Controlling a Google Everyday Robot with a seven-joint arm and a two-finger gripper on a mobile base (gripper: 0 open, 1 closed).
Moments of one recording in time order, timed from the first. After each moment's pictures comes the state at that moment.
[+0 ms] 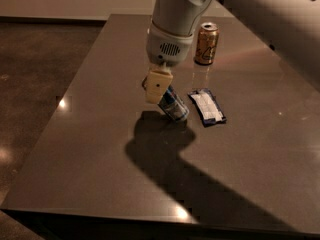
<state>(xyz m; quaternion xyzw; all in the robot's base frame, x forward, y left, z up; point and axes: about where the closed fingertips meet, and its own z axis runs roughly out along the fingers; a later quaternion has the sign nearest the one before) 0.517 0.008 0.913 -0.70 0.71 0.09 0.10</state>
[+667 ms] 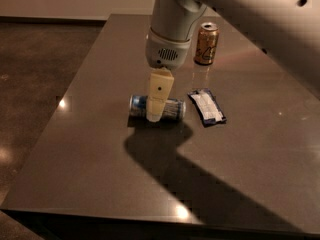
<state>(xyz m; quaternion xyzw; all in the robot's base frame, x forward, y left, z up) 0.521 0.007 0.899 -0.69 0.71 0.09 0.08</state>
